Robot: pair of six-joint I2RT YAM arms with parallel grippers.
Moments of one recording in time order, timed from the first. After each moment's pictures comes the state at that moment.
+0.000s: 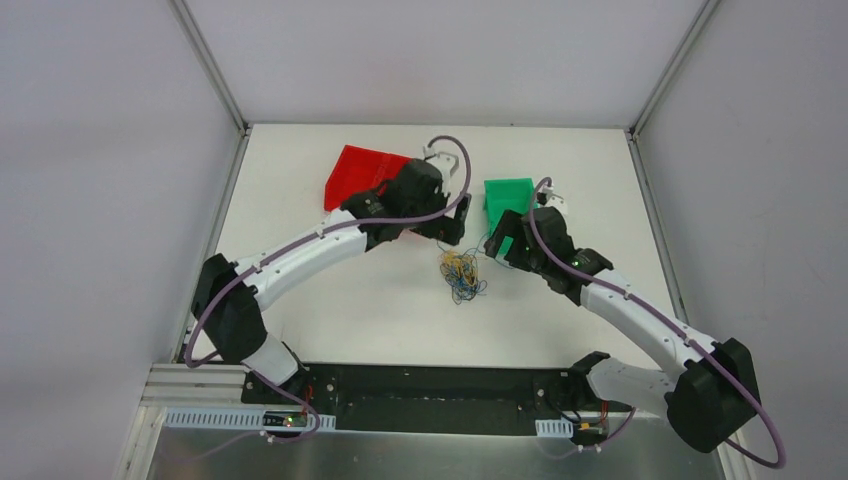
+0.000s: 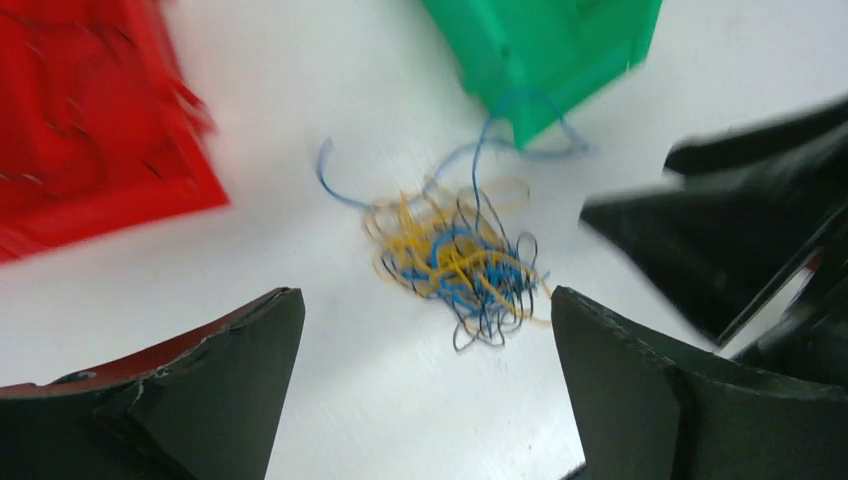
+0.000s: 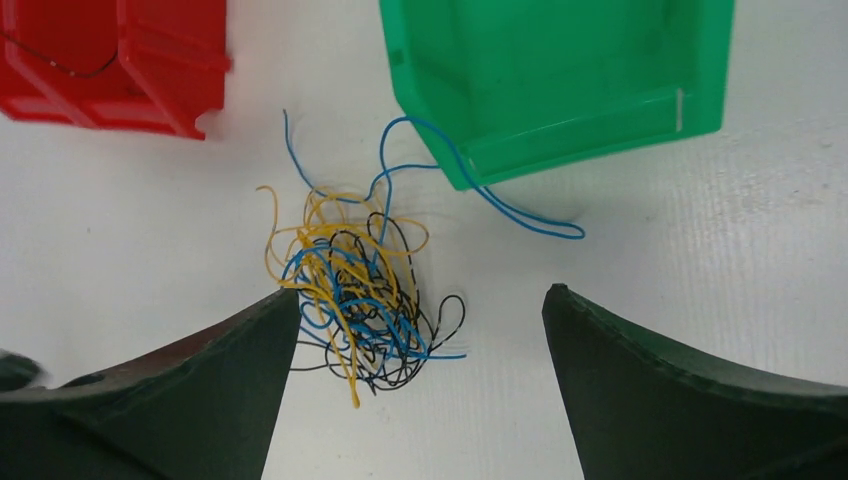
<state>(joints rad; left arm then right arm) -0.78 1.60 1.47 -0.54 -0.15 -0.33 0.58 1.10 0.75 -0.38 0.18 0.74</state>
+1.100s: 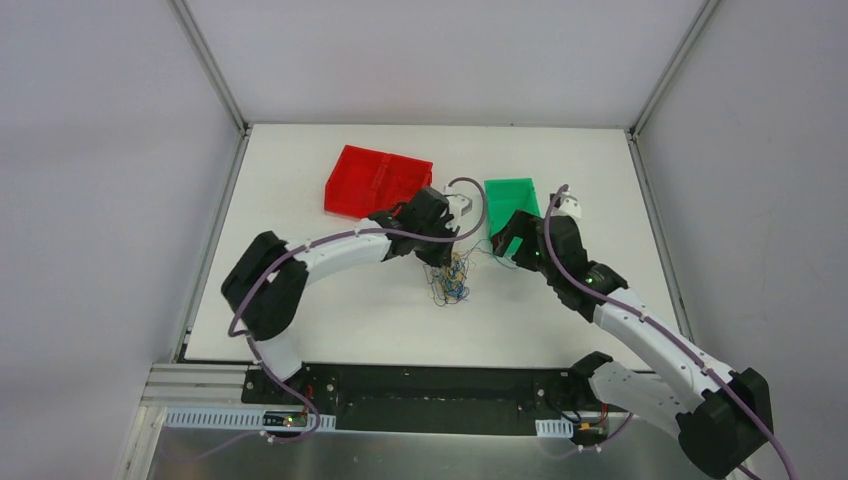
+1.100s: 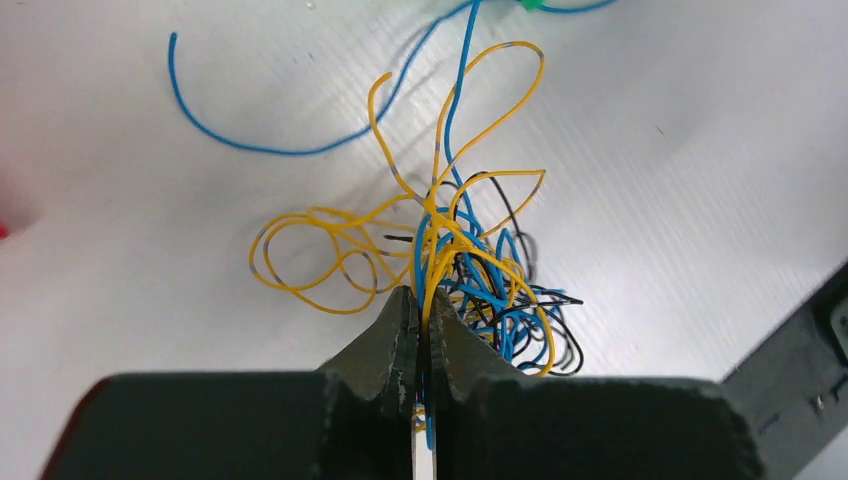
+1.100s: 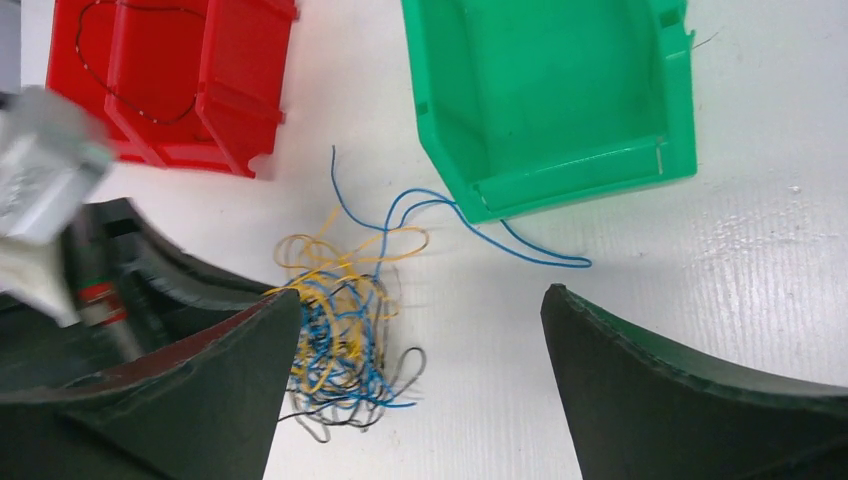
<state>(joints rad) -0.80 1.80 1.20 -0.27 0.15 -0.25 0.58 0.96 0.67 -0.29 0.27 0.74</state>
